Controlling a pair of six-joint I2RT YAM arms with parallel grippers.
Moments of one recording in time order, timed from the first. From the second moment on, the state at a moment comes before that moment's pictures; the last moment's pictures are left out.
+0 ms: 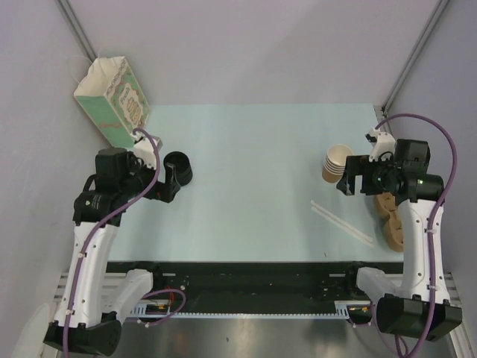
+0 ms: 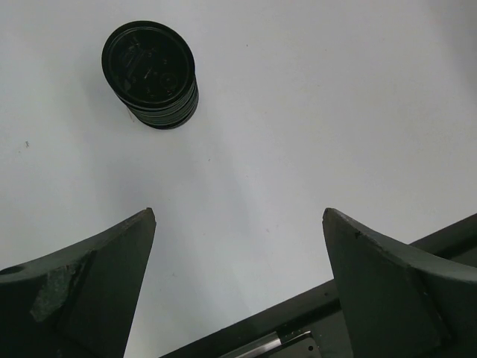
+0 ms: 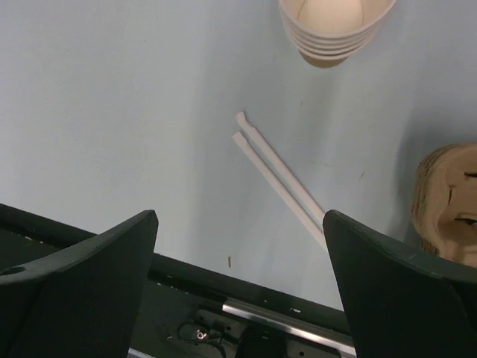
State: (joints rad) left arm -0.08 0.87 1.14 -0.93 0.28 0.13; right arm -0.16 1.00 1.19 -1.05 -0.42 -0.15
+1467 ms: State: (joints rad) left arm -0.08 0.91 1.17 -0.89 0.35 0.09; right arm -0.15 1.80 1.73 -1.03 -0.25 -0.11
